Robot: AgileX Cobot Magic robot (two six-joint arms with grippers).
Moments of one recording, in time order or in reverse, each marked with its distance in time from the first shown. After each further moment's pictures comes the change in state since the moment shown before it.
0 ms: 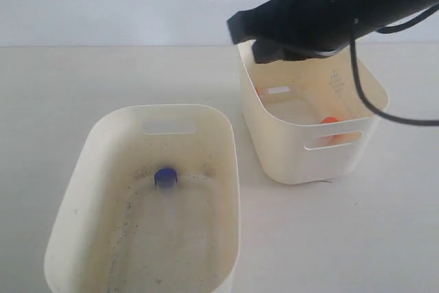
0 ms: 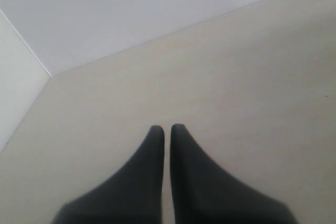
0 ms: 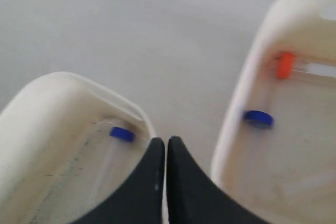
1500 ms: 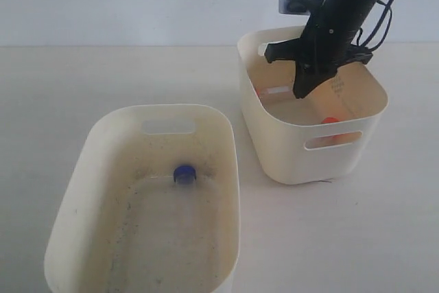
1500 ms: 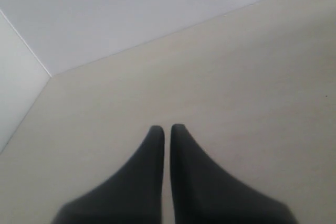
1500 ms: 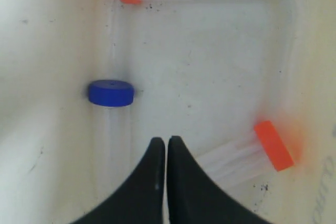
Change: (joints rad) left arm 0.000 0.000 0.000 0.000 0.000 0.000; right arm -0.276 0.716 -0.626 -0.072 0.528 0.011
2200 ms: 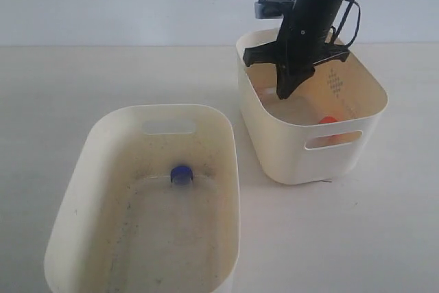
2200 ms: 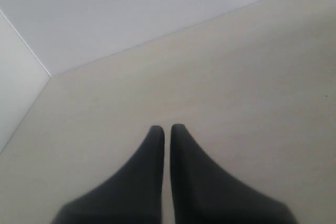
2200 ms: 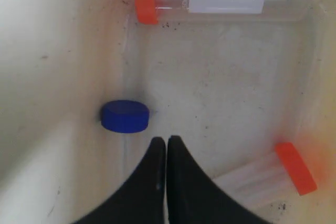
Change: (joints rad) left arm 0.000 0.000 0.000 0.000 0.000 0.000; right arm 0.072 0.114 -0.178 -0.077 0.087 0.092
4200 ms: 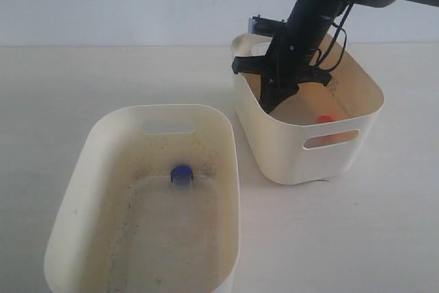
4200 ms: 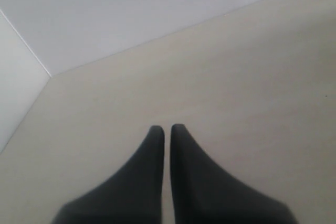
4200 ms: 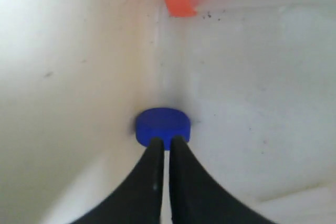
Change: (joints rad) left arm 0.000 0.000 0.000 0.000 0.000 0.000; right arm -0.018 0.080 -0.007 0.193 0.000 -0.039
